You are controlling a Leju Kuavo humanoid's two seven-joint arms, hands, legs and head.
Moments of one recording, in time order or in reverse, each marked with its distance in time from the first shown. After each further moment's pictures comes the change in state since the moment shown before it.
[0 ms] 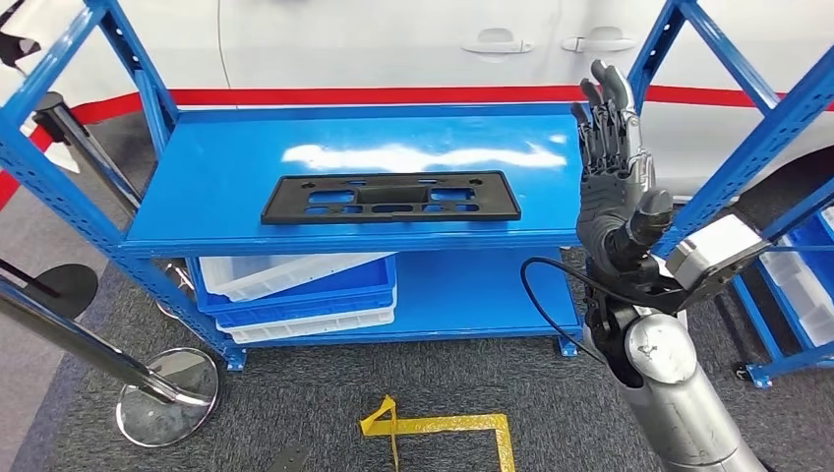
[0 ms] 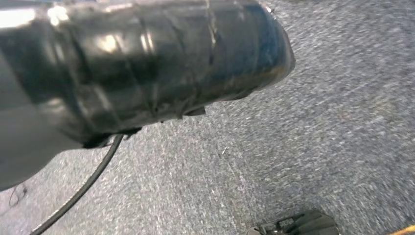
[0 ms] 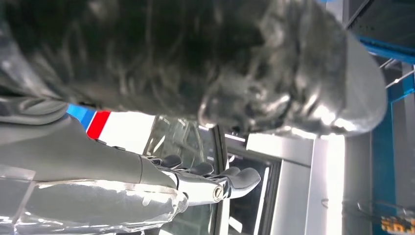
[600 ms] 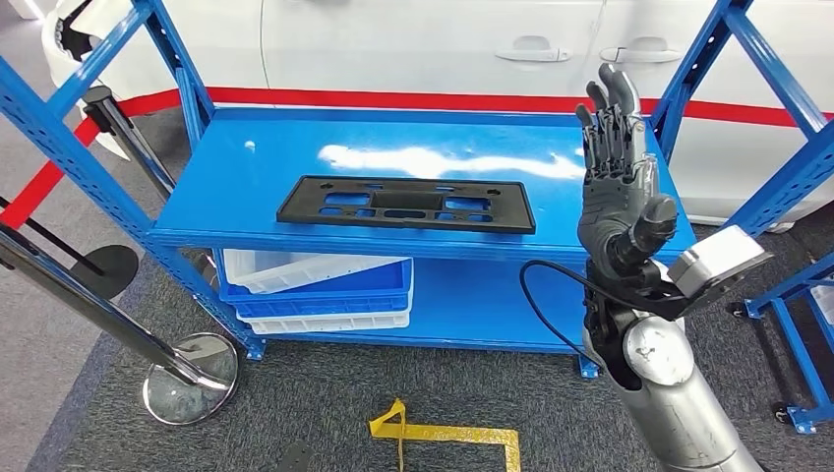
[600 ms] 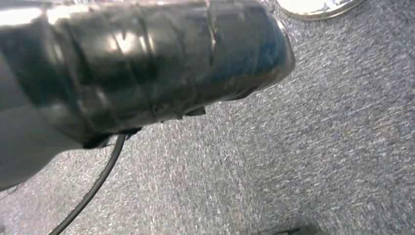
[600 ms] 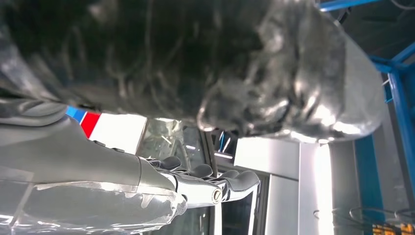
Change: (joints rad) left arm -0.005 0.001 -0.018 0.000 -0.042 0.070 -0.011; right arm 0.013 0.007 0.000 0.005 -0.008 -0.006 -0.044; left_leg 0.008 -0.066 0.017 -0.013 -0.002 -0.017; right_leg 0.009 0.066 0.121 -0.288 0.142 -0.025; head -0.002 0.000
